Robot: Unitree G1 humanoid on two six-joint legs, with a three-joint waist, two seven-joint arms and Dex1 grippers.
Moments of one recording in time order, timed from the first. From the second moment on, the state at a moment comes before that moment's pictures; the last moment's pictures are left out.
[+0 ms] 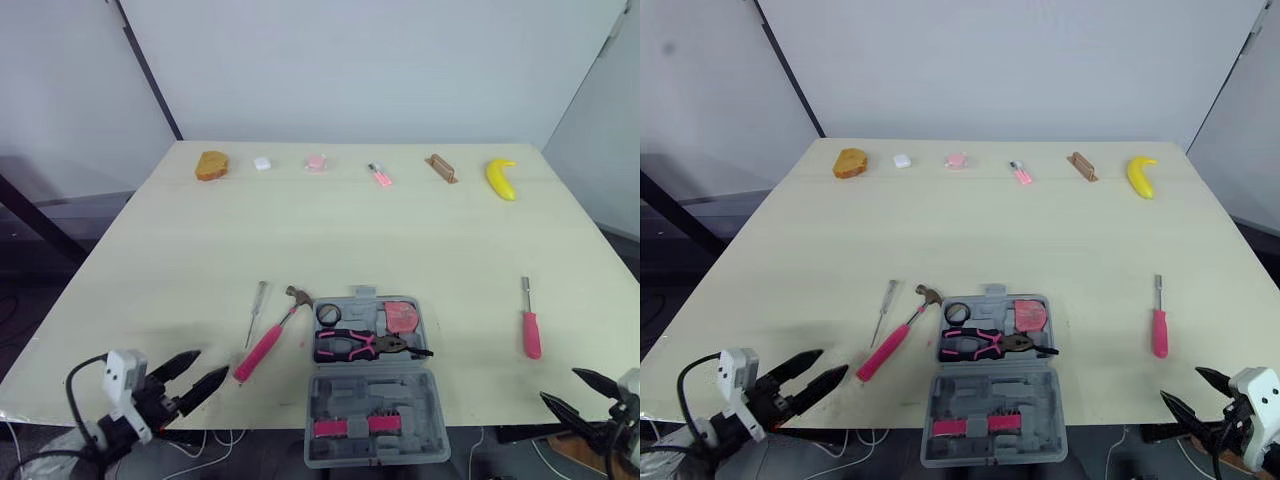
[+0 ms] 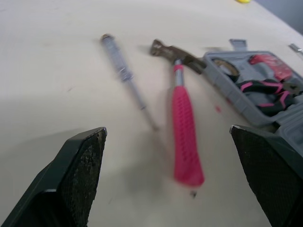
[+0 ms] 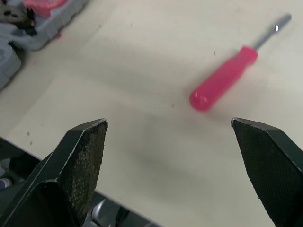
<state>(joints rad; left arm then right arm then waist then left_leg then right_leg) 0.32 0.57 0.41 0.04 -0.59 0.20 -1.06 0.54 -0.60 -0.49 -0.19 0.43 0.12 0.92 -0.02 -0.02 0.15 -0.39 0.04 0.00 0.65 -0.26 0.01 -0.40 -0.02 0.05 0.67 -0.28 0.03</state>
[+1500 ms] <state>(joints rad) -0.07 0.62 -0.15 -0.01 -0.25 0.32 -1.09 -0.23 -0.73 0.40 -0.17 -0.05 0.39 1.02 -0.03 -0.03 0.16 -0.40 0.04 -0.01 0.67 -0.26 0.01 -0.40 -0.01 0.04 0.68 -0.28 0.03</state>
